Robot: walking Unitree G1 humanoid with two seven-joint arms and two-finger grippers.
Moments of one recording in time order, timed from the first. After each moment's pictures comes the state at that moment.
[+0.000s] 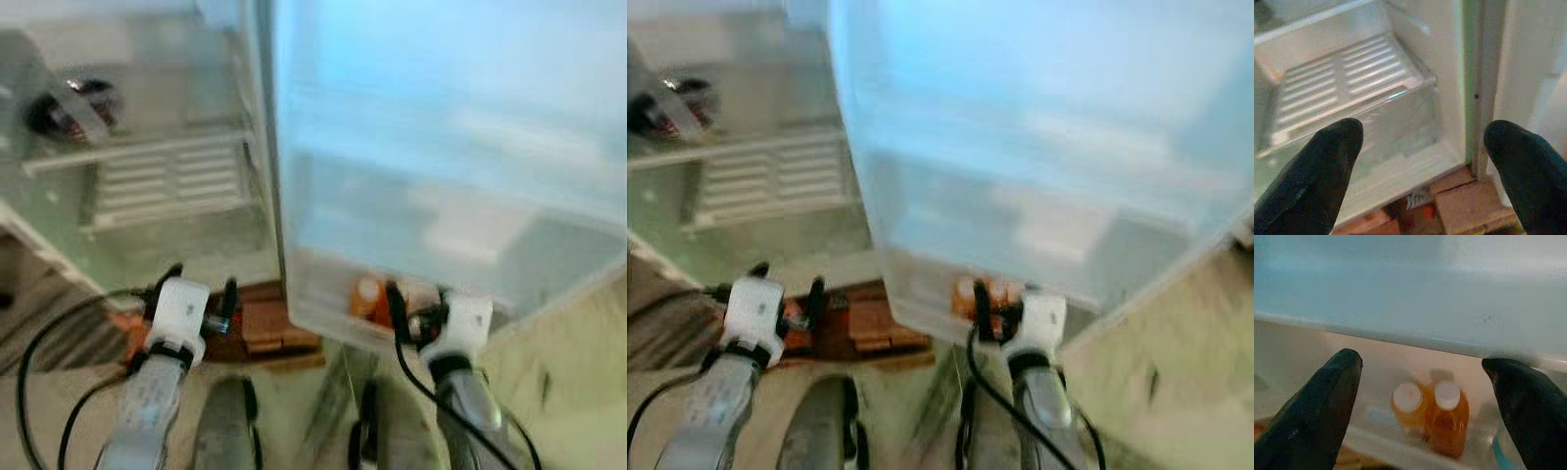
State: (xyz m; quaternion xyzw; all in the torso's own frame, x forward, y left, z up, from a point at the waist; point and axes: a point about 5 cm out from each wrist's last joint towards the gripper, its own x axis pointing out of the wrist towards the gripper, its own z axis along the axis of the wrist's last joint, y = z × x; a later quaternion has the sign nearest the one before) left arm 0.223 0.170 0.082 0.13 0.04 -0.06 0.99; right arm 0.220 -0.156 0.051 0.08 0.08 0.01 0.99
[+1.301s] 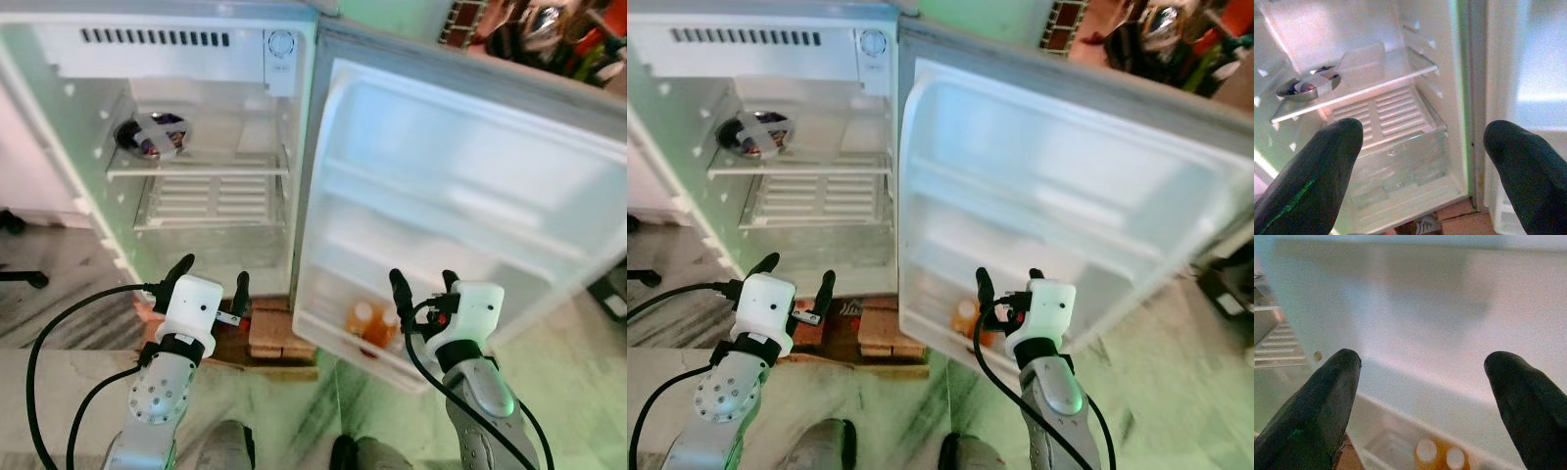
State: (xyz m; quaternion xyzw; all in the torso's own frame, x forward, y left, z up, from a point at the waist) left arm 0.229 0.154 0.093 0.15 0.00 -0.08 0.99; right arm 0.233 -0.158 0.080 0.07 0.03 0.05 1.00
